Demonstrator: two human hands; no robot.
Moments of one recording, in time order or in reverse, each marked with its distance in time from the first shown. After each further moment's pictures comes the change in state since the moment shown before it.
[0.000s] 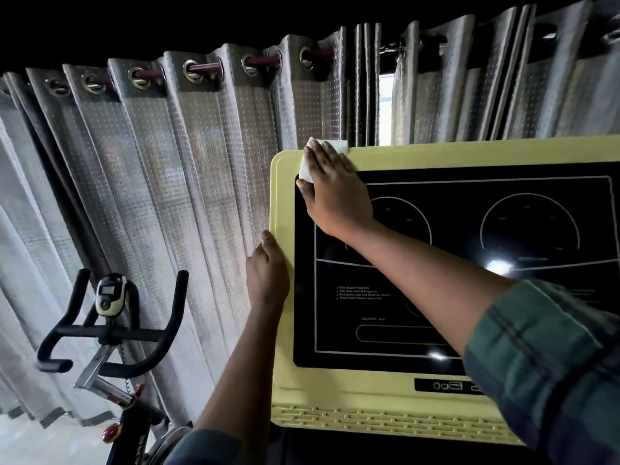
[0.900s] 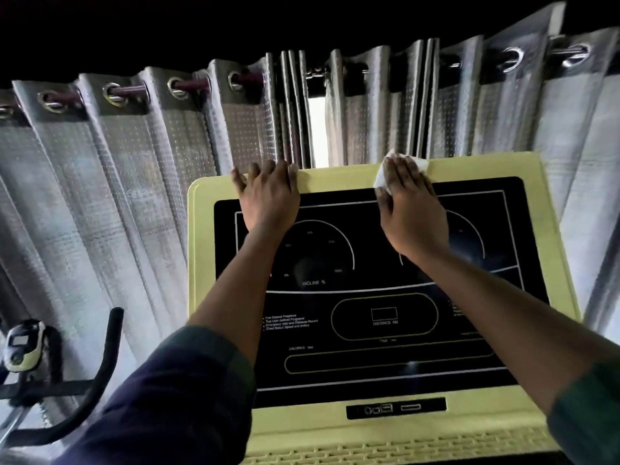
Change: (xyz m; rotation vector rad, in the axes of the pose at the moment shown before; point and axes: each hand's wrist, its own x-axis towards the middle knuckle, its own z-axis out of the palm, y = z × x) left_hand 0.054 0.155 0.109 0.559 -0.086 0.606; right_hand -0.081 0.203 -0.061 -0.111 0.142 0.281
